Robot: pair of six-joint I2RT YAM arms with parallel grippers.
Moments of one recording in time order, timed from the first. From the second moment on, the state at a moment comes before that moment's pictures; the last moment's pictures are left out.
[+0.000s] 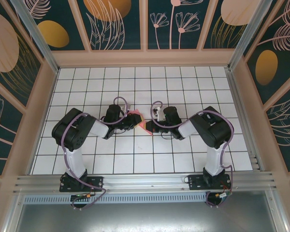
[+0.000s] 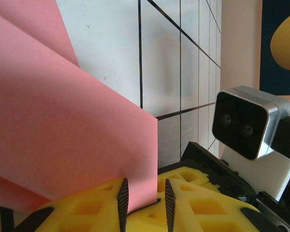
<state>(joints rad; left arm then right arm) -0.49 1.90 0.65 0.73 0.63 -1.06 0.60 1.91 0.66 0.66 -0.62 0.68</state>
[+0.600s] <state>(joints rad) -0.49 1.93 0.68 0.69 0.62 -1.04 0.60 1.89 0.69 0.56 -0.63 0.66</state>
